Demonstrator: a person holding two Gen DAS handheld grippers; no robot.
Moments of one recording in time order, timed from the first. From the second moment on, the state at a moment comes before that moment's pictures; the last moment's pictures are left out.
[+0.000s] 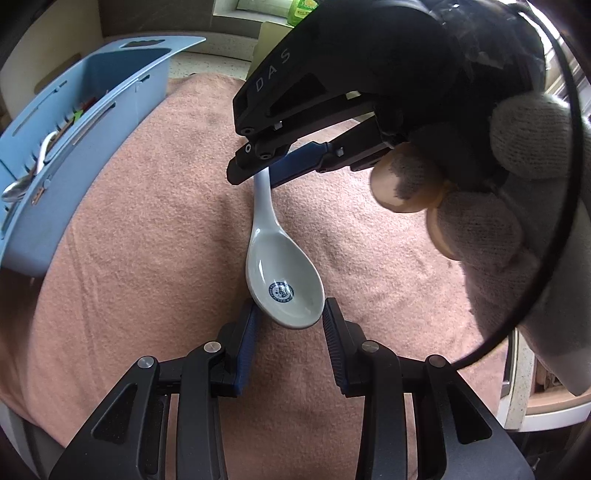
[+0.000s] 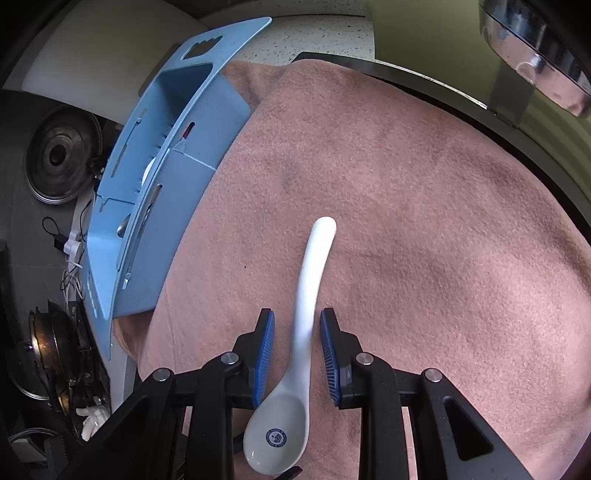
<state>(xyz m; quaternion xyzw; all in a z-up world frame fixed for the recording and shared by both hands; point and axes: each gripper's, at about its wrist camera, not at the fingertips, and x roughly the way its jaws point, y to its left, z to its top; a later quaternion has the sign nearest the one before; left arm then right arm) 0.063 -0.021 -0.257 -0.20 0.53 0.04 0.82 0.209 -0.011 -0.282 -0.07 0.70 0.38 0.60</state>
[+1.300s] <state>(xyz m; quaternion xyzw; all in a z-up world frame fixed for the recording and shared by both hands) 0.074 -0.001 -0.257 -0.21 0.51 0.03 0.83 0.212 -0.027 -0.272 -0.02 0.70 0.36 0.62</state>
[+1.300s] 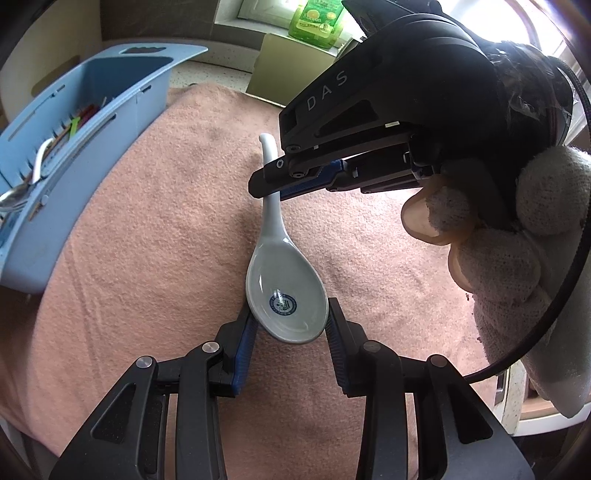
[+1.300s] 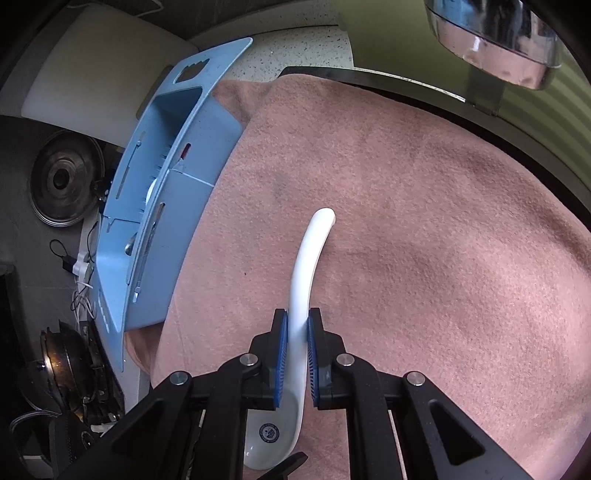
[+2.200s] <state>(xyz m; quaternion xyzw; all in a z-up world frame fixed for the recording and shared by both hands) 0.037 0.077 -0.195 -0.17 0.48 0.03 0.86 0.185 0.059 -0.211 0.01 0.66 0.38 0.64</state>
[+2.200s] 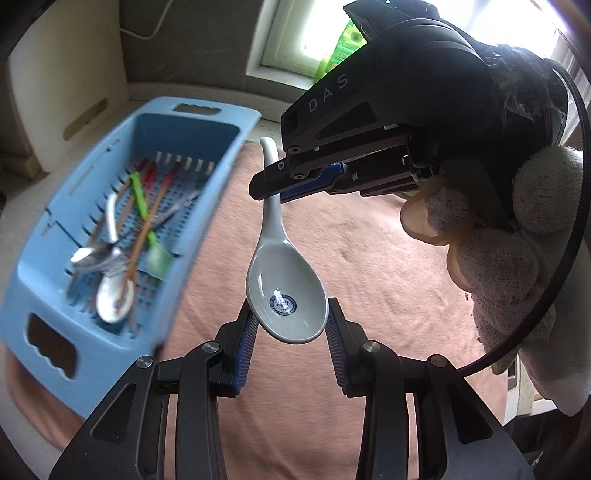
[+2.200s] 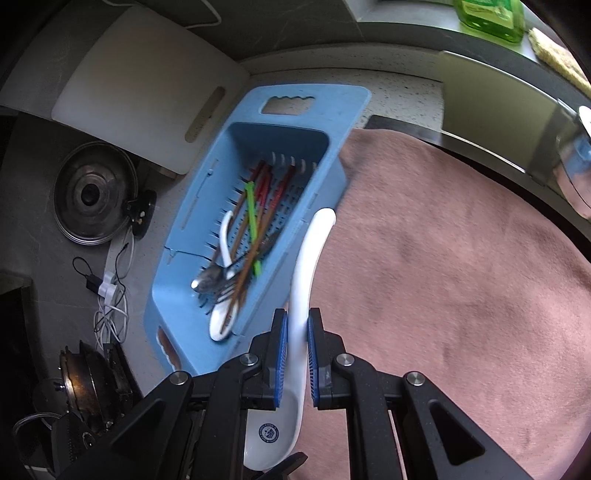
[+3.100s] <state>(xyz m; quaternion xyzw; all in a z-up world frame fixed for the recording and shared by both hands) 0.027 0.168 -0.197 -0.16 0.48 0.04 0.86 0.180 0.151 -0.210 0.00 0.66 0.38 0.65</state>
